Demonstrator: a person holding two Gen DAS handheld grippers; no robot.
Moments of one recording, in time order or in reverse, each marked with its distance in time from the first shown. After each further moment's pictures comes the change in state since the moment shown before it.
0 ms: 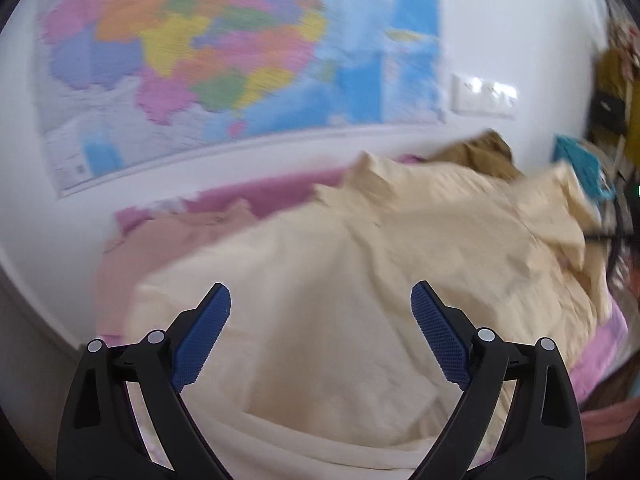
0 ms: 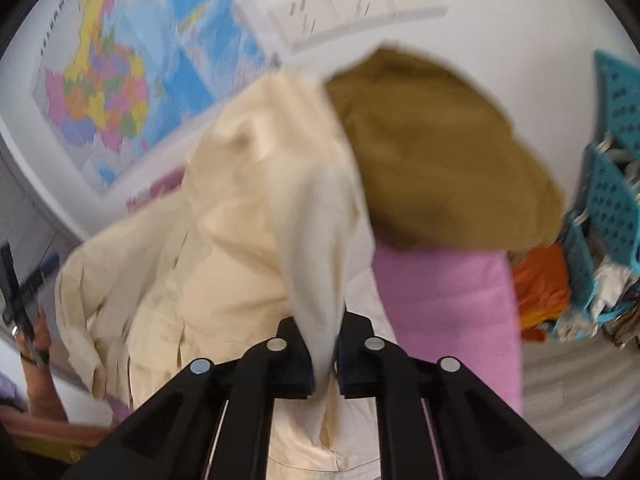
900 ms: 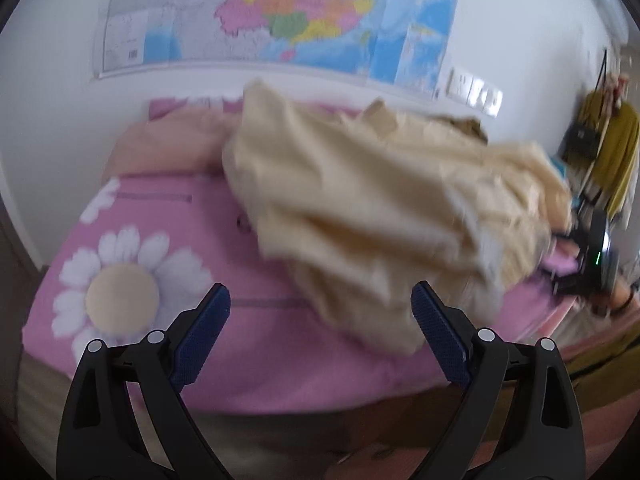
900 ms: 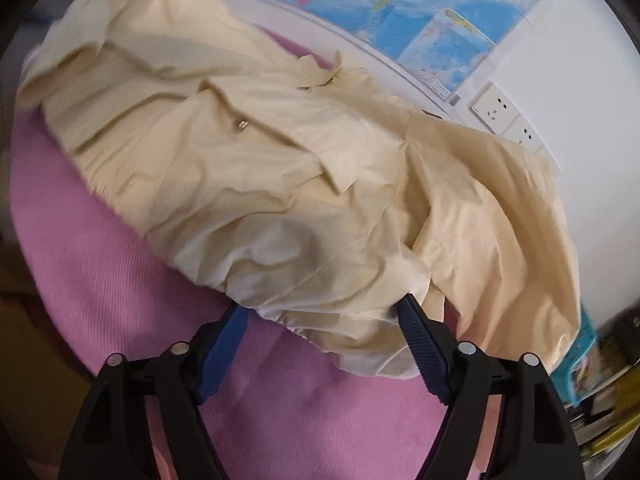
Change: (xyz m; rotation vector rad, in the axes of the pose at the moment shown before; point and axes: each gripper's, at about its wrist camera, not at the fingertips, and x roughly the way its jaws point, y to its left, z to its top) left arm -0.081 0.068 -0.200 -0.201 0.013 -0.125; right arm 0.034 0.181 -0.188 -0.847 -0.024 -0.363
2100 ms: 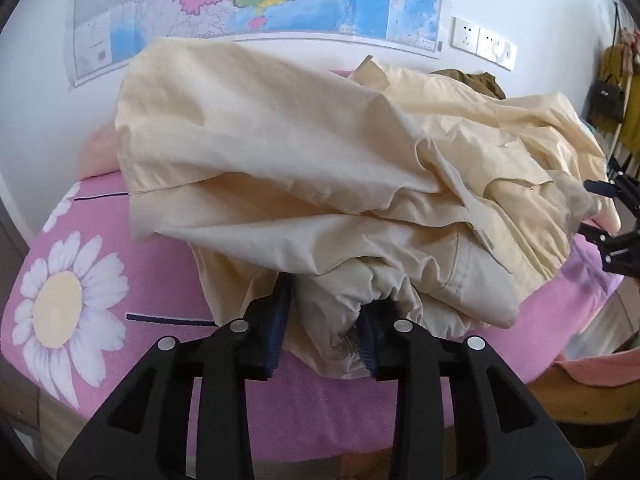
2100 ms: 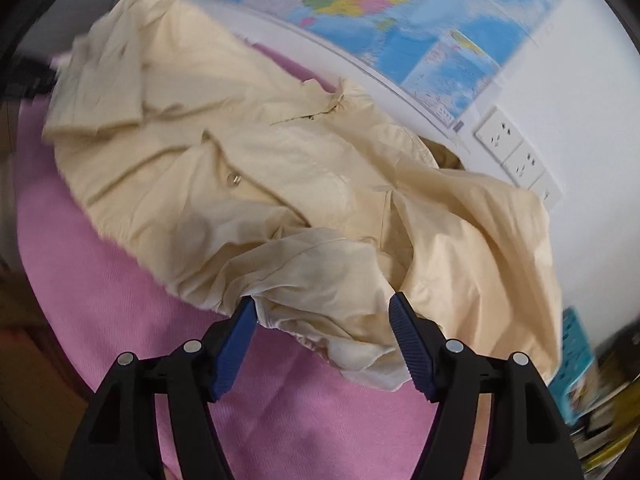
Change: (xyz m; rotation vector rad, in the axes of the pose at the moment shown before) left arm 0.080 -0.061 0.009 0.056 0.060 0.113; right arm 0.005 0.016 0.018 -0.075 -0.023 -0.025
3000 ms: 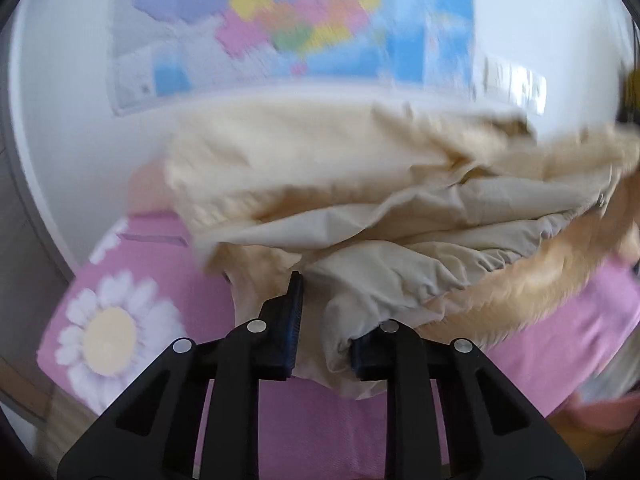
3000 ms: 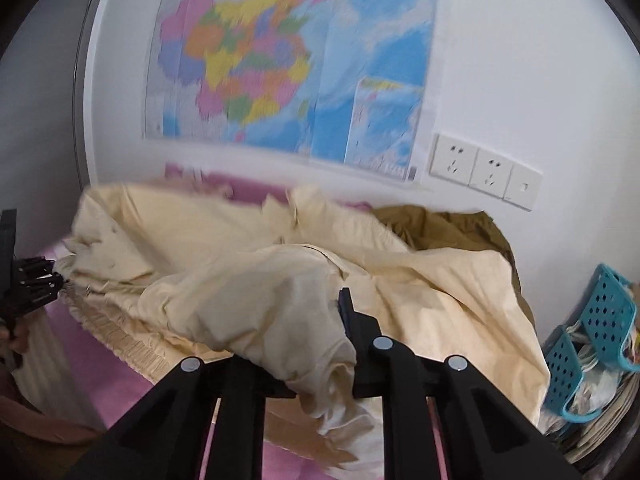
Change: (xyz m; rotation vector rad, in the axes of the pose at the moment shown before) left arm -0.052 0.006 0.035 -0.059 -0.168 0.132; right arm -0.064 -0.117 0.071 0.451 -0.241 0.161
